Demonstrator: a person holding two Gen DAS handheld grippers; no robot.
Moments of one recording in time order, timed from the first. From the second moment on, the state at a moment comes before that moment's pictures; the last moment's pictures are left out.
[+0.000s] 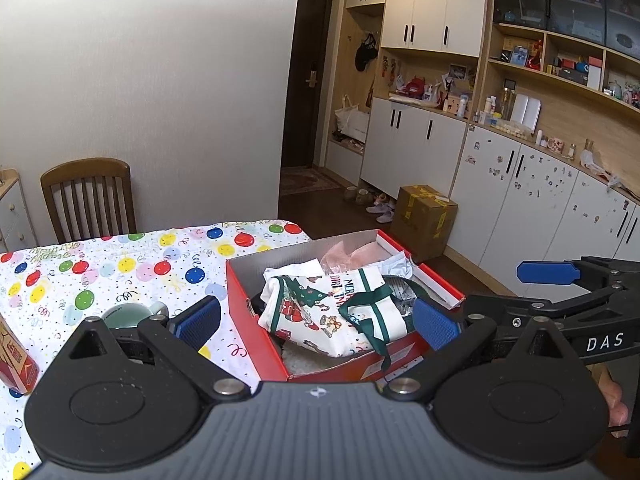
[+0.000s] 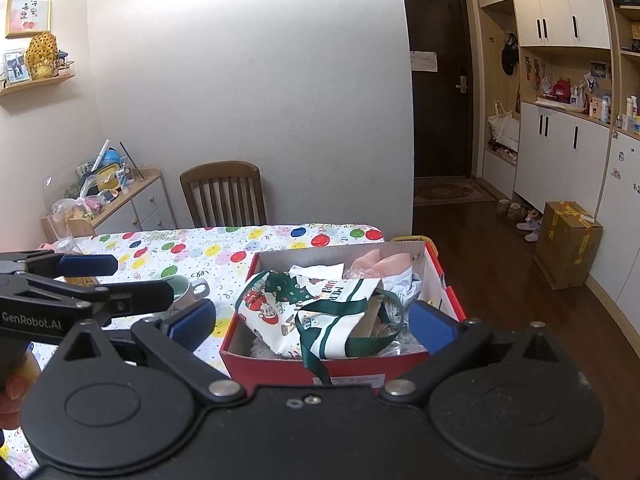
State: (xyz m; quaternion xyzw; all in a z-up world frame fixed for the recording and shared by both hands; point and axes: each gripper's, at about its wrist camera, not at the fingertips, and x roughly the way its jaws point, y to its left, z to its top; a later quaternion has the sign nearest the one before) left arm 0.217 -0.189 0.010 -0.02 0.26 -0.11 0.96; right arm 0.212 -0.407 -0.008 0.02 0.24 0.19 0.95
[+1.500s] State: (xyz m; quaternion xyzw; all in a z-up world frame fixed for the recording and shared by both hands) left arm 0.207 -0.189 0.012 -0.02 0.26 -0.10 0.96; right arm 0.202 -0.399 -0.008 0.02 0.24 0.19 0.95
